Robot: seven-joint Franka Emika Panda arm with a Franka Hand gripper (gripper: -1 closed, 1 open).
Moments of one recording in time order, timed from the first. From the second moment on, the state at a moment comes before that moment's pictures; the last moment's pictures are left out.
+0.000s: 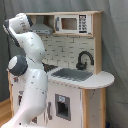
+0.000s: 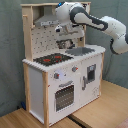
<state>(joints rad) 0.39 0.73 1.03 -0.60 -0.99 0.80 -0.46</state>
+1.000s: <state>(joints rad) 0.32 0.67 1.10 -0.61 -0.99 0.64 -0.26</state>
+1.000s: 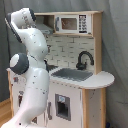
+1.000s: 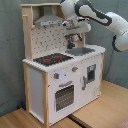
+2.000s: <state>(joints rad) 0.31 0.72 1.27 -0.64 -0.99 0.73 -0.12</state>
